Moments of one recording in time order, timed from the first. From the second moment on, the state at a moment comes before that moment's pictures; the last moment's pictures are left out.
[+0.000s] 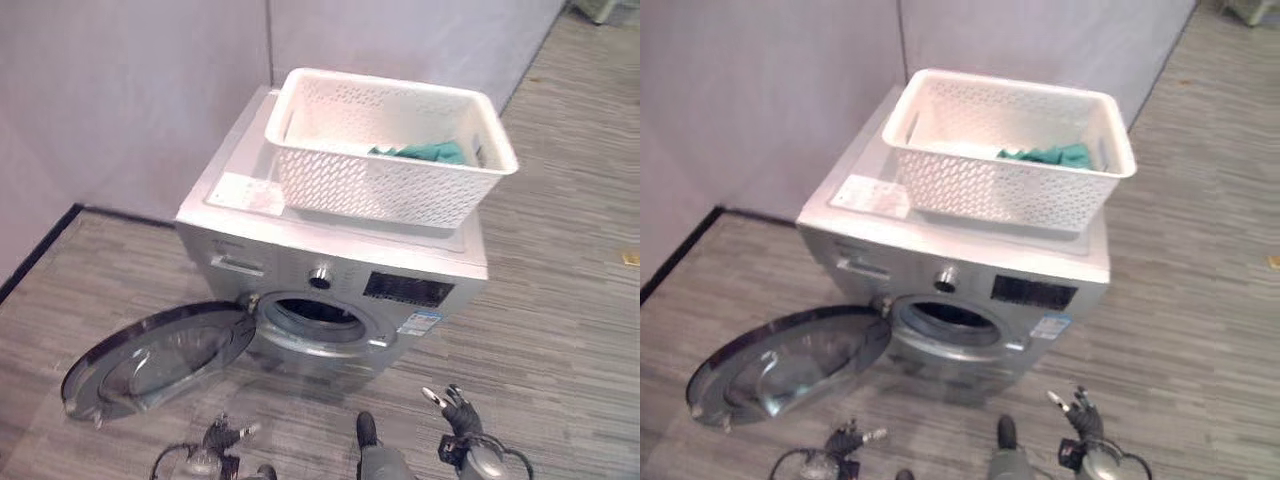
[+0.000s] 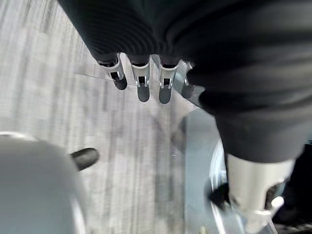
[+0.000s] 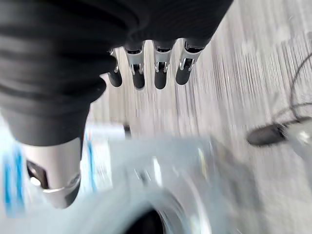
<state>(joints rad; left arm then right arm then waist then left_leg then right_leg) -0.05 0.19 -0.20 1.19 -0.19 -0.05 0.13 0.19 -0.24 0.02 0.62 0.41 -0.11 -0.17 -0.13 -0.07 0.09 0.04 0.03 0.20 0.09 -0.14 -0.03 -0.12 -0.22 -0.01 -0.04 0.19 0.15</state>
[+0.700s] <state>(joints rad) -0.03 0.13 -0.14 1.24 -0.09 -0.04 0.08 -0.01 -0.58 -0.44 0.20 0.18 -0.18 -0.53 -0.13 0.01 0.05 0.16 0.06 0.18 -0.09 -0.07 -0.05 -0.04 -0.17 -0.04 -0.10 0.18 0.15</state>
